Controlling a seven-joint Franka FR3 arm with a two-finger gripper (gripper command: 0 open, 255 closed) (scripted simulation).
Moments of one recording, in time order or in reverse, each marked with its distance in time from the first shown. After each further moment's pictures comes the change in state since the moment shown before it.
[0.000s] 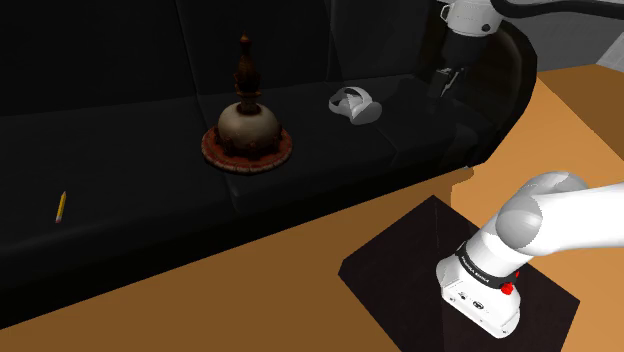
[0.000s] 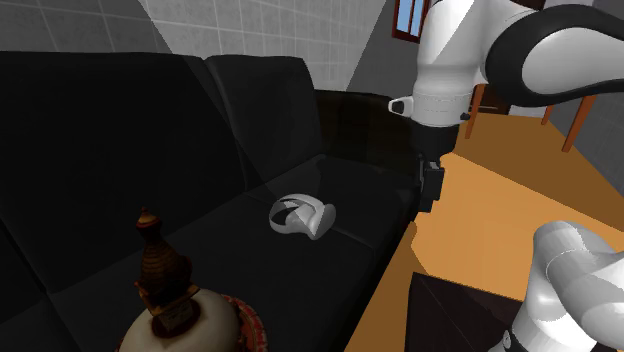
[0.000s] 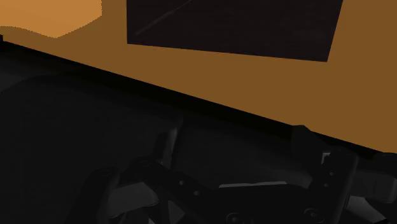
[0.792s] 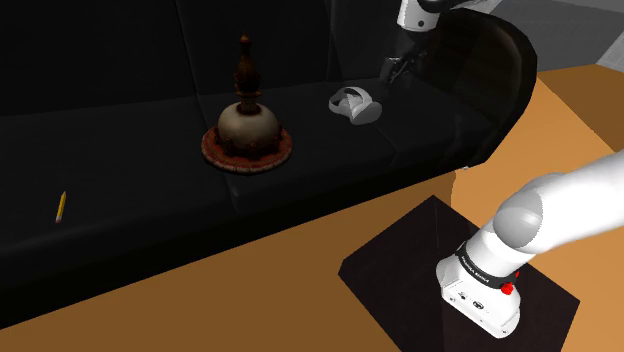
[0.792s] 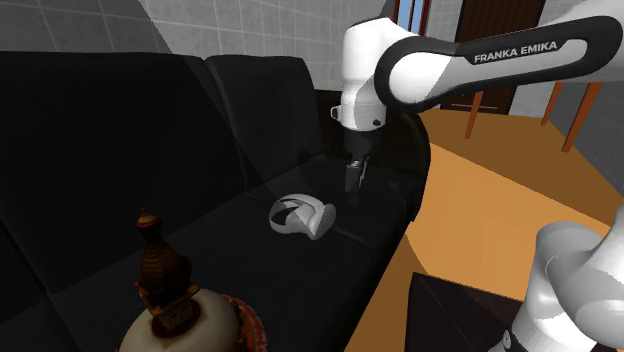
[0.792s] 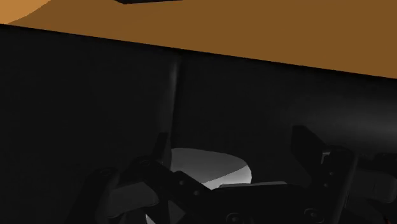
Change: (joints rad) arm -0.057 0.400 -0.001 0.220 0.018 0.182 0.107
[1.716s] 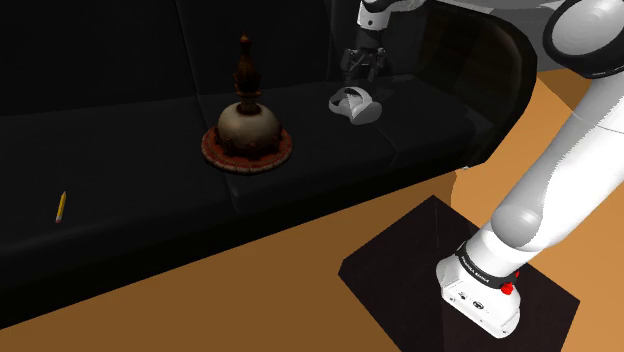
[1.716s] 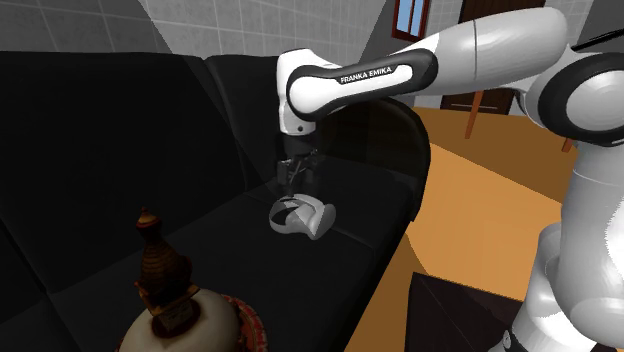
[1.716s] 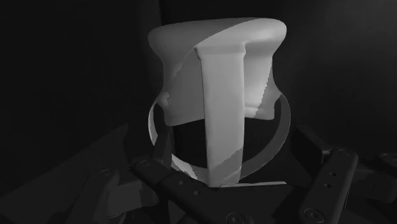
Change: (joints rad) arm -0.046 0.531 -0.027 0.474 0.026 0.064 0.125
